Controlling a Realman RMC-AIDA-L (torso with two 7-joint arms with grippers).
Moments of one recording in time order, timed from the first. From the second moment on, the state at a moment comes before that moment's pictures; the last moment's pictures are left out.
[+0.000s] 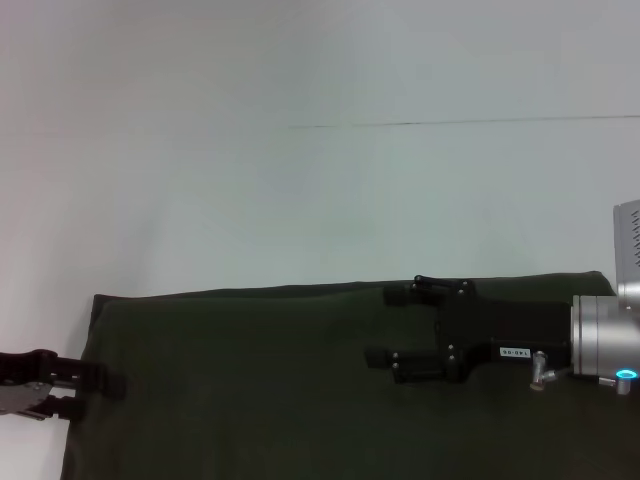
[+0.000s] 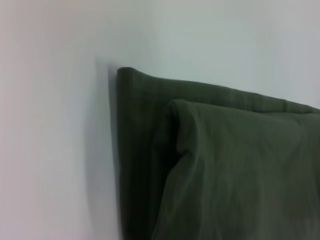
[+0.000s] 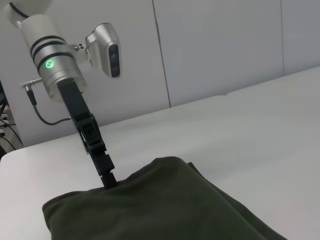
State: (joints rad) left arm -0.63 -1.94 0.36 0.69 2.73 1.76 -2.40; right arm 0.64 2.10 -0.51 -0.37 -2.19 -1.48 1.07
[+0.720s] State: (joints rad) left arm -0.63 -1.92 0.34 0.78 2.78 1.79 -2.45; right arm 0.63 2.10 -0.50 -0.37 -2.19 -1.47 1.07
